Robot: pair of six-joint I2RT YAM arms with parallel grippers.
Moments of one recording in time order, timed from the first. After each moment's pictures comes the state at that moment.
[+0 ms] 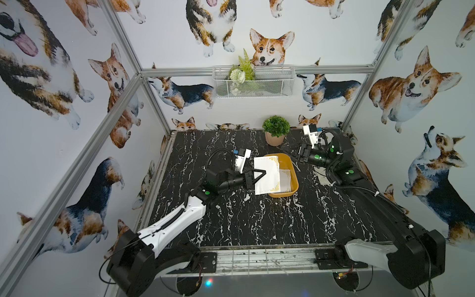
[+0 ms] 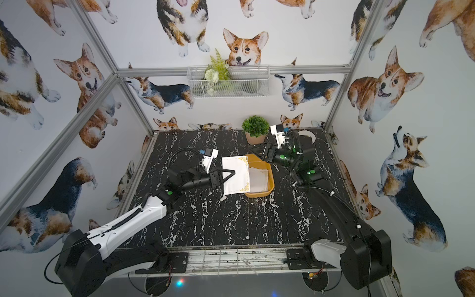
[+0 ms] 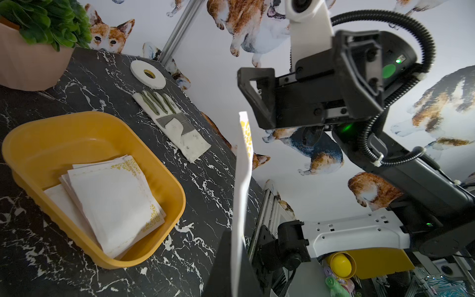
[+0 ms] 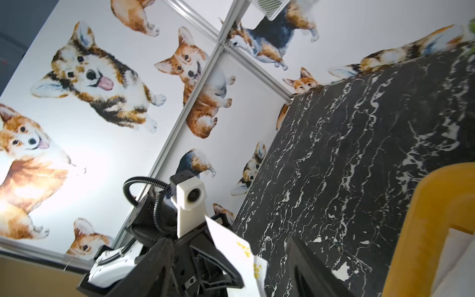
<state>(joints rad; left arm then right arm) -0.63 1.17 0.76 0.25 0.62 -0.66 0.38 1.18 0.99 0.13 -0.82 0.91</state>
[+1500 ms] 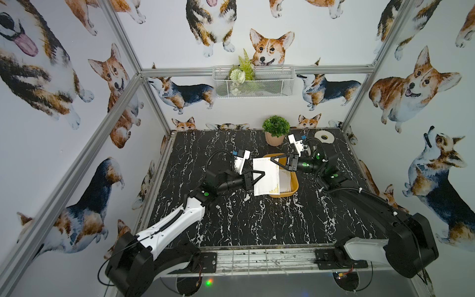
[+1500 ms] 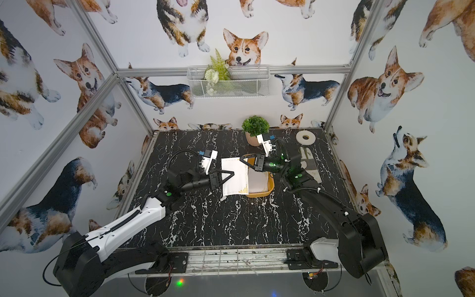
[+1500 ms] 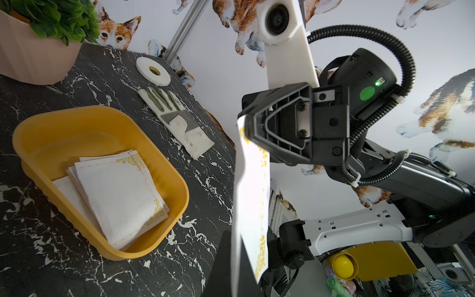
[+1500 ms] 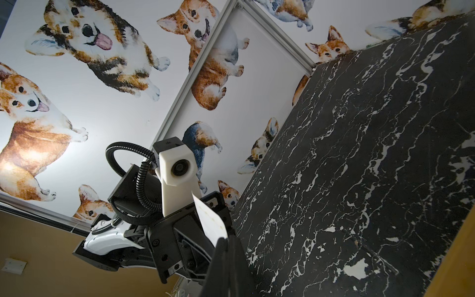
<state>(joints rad) -0.63 1.15 0.74 0.24 0.61 -0.66 0.48 1.27 0.87 0.33 -0.84 0.90</state>
